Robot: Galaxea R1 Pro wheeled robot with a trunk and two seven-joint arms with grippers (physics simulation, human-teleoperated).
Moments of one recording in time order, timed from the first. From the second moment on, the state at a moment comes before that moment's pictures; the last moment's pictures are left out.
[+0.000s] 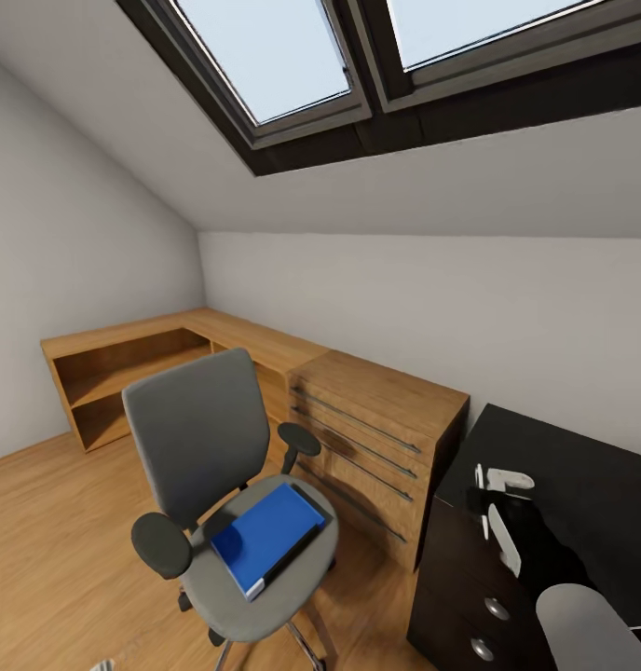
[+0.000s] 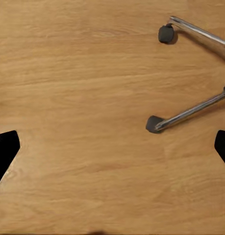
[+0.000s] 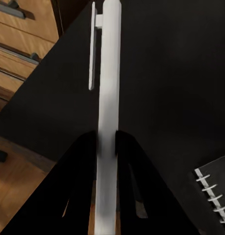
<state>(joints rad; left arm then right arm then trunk) -0.18 0.10 0.39 -0.53 0.31 0.10 0.15 -0.62 -0.12 -0.18 -0.74 -0.01 0.47 -0.12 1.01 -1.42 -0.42</state>
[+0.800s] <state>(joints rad) -0.18 0.16 0.41 -0.35 0.31 -0.12 0.02 -0.82 -0.18 -0.18 -0.42 -0.01 0.30 -0.12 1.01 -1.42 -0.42</state>
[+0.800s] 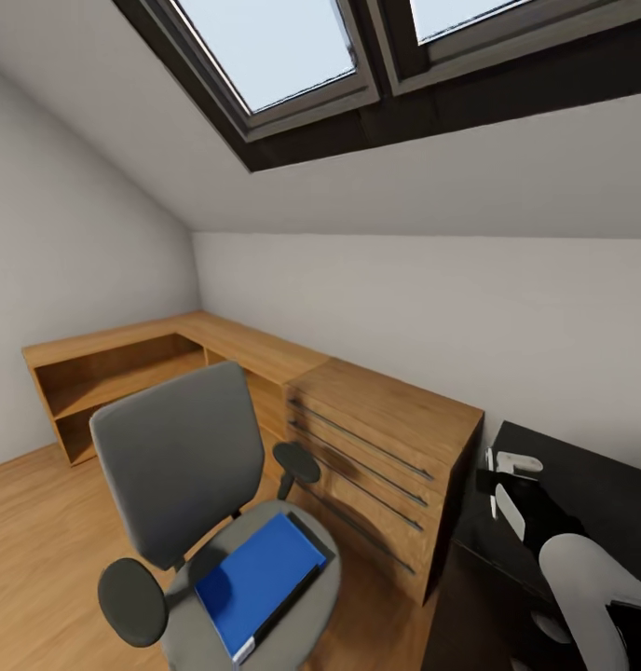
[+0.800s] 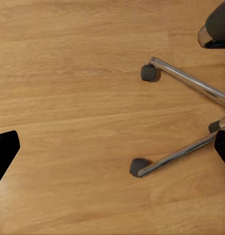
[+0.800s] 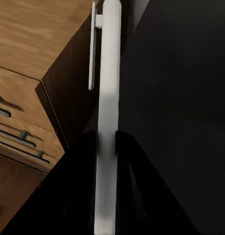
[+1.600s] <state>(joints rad) -0.18 0.16 0.42 -0.36 0.32 -0.11 0.02 -0.82 -0.21 -0.18 -0.38 -0.01 0.30 -0.26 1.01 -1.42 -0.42</state>
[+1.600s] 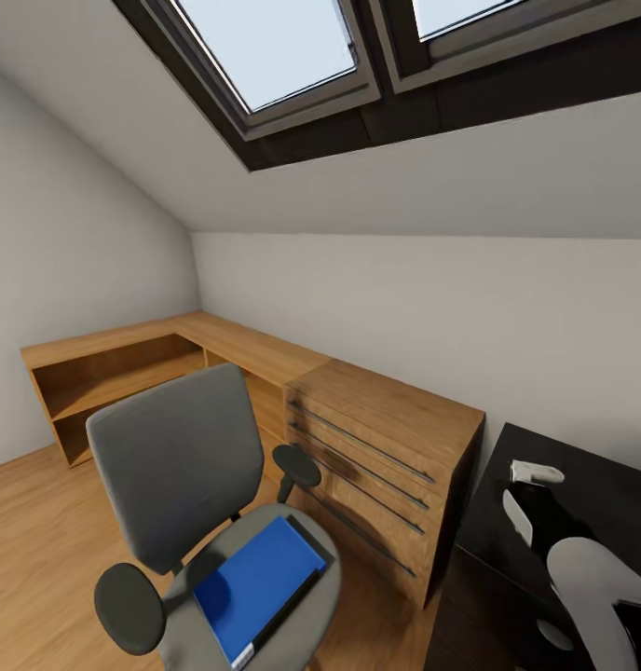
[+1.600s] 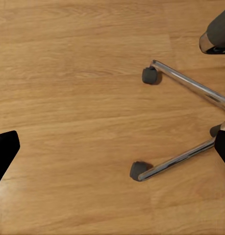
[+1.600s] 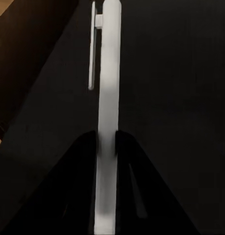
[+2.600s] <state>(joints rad) -0.18 0.16 0.41 -0.36 0.31 -0.12 0.02 -0.82 -0.21 -0.18 -0.32 -0.02 0.29 -0.25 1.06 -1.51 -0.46</state>
